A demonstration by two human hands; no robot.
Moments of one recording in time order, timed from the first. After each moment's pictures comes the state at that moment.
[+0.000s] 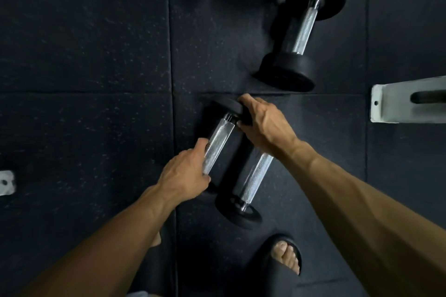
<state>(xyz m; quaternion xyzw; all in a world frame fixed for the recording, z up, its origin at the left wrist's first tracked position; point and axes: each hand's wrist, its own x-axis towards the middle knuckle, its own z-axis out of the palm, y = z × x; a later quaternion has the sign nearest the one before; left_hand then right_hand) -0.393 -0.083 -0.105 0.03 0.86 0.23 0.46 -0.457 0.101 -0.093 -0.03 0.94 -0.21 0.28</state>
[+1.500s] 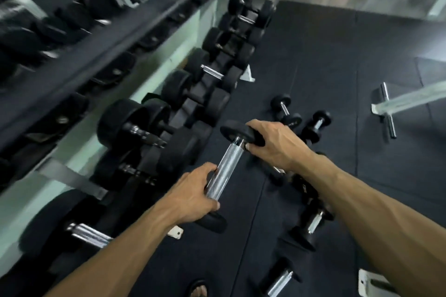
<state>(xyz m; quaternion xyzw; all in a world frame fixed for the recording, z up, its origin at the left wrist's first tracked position) -0.400 -0.256 0.538 -0.15 0.90 0.36 0.18 -0.552 -0.083 0.559 -0.38 0.89 -0.23 0.09</state>
